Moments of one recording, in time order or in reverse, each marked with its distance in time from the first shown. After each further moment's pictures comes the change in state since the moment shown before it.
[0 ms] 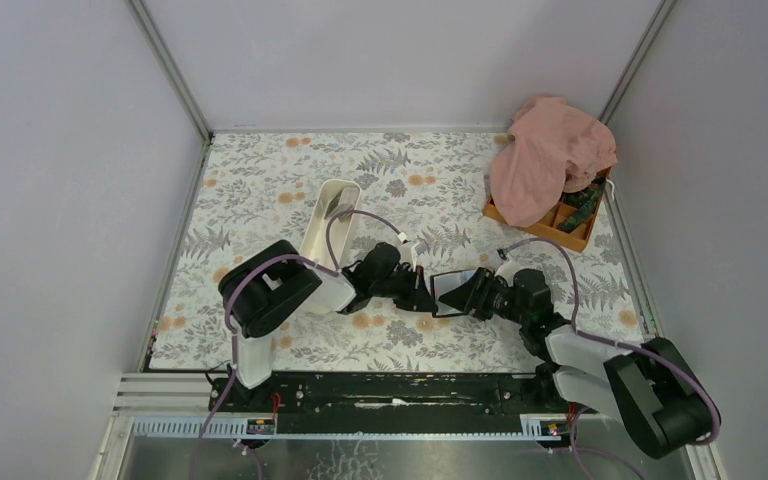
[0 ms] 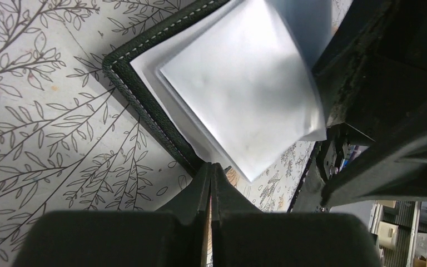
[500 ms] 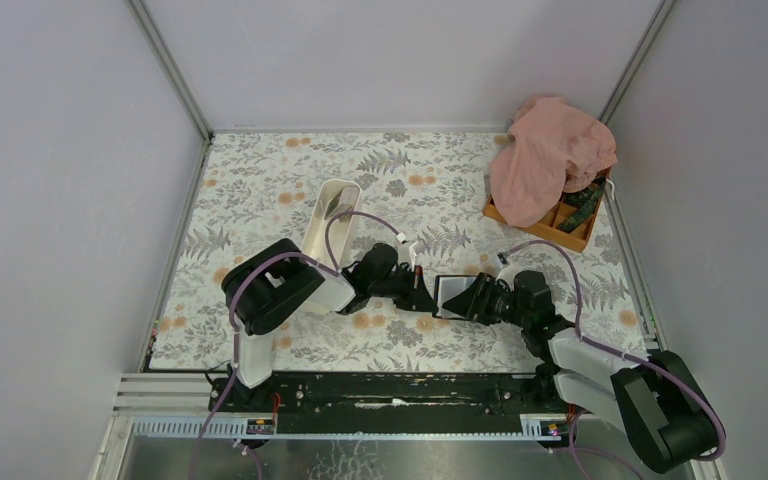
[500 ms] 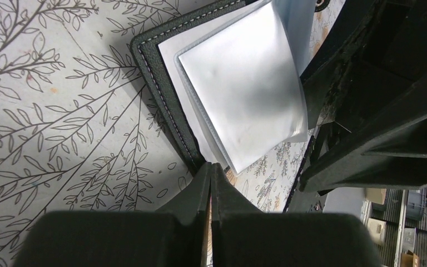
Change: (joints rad) left arm 0.021 0.026 -0.012 0.069 0.034 -0.028; right arm -0.010 -0.114 0.000 -0.184 0.003 -0.074
